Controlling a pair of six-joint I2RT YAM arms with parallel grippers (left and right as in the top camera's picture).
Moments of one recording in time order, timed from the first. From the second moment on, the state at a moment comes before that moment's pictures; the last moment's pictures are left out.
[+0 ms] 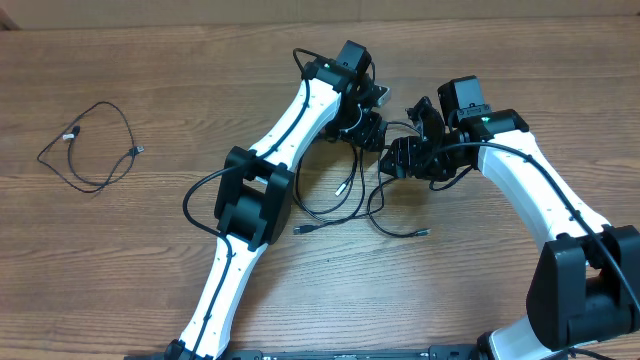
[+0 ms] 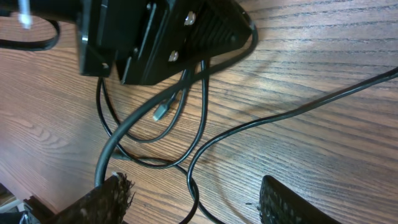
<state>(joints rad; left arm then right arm) -0.50 2.59 2.32 -1.11 0.43 0.01 0.19 1.73 1.26 -0.84 -0.48 0.18</state>
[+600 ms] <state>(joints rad) -0.43 2.60 2.45 -1.27 0.42 0.01 0.19 1.73 1.26 -0.85 -0.46 0.17</state>
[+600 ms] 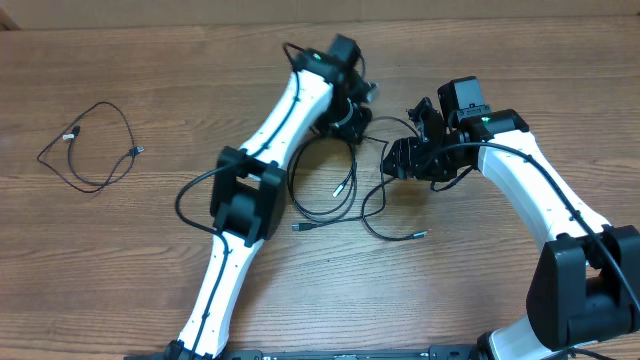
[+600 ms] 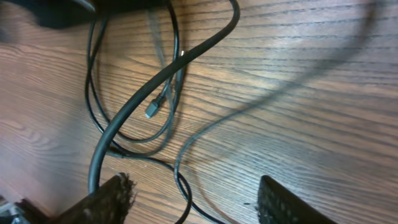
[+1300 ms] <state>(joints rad) 0.17 2.20 3.01 -1.39 0.97 -0.05 0.19 1.73 1.26 -0.85 -0.25 0.28</state>
